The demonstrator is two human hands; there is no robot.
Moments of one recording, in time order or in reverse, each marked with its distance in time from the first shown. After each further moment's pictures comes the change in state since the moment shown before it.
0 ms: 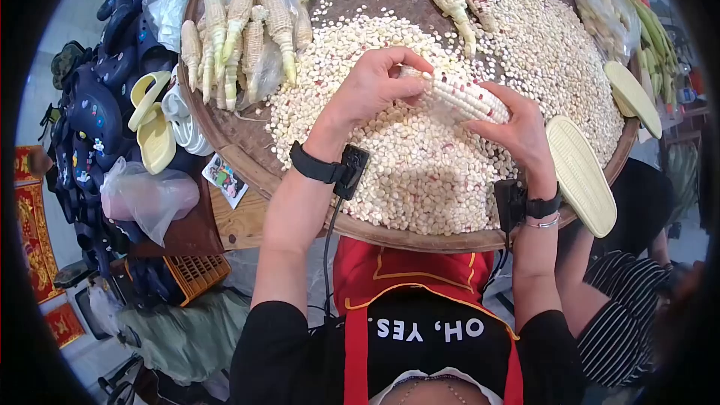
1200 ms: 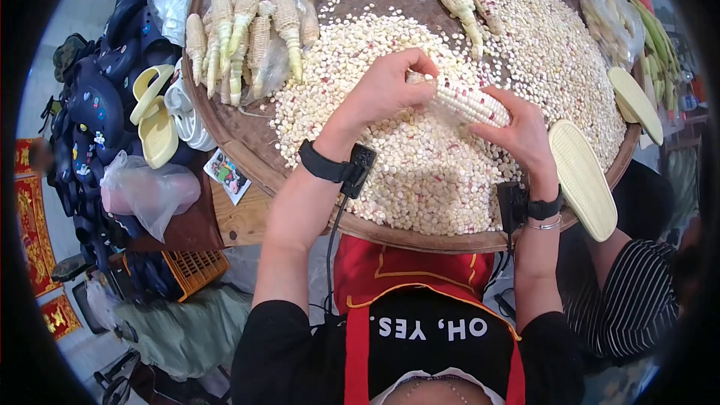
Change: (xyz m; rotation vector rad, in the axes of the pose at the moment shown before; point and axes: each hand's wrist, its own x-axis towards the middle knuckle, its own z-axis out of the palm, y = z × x) left_hand -0.002 0.006 0.008 0.111 0.029 -0.030; right_hand 0.002 -0.004 0.001 -0.148 -0.035 -0.015
